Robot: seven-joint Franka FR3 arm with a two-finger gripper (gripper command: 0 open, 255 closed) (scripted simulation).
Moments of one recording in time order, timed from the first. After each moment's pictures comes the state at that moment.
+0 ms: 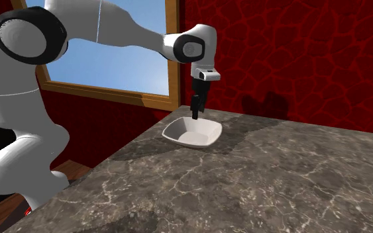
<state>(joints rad) -0.01 0.07 0.37 -1.78 0.01 1.80 0.84</state>
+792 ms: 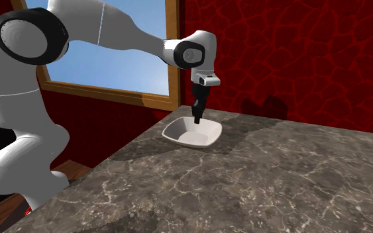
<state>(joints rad) -0.01 0.07 0.37 -1.82 0.01 1.85 0.84</state>
